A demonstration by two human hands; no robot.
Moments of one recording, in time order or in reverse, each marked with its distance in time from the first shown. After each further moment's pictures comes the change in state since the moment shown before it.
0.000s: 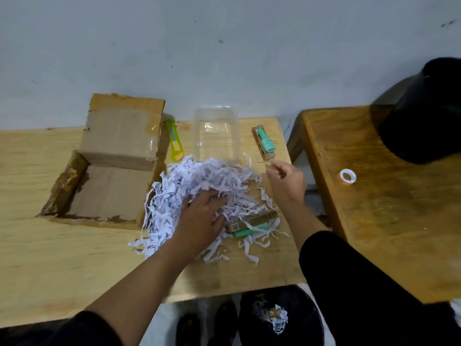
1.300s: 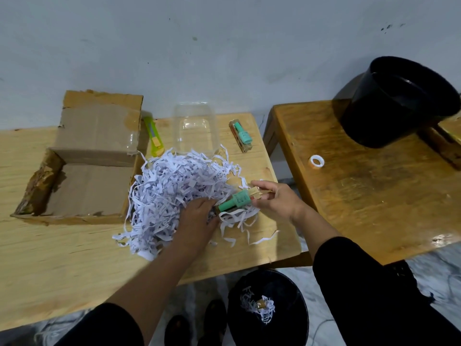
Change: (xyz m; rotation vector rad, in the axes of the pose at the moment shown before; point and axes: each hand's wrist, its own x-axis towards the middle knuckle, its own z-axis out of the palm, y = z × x) left_hand -0.020 0.016 0.033 -0.250 0.064 -0.021; right_hand -0.044 0.032 -0.059 -0.053 -0.558 0.116
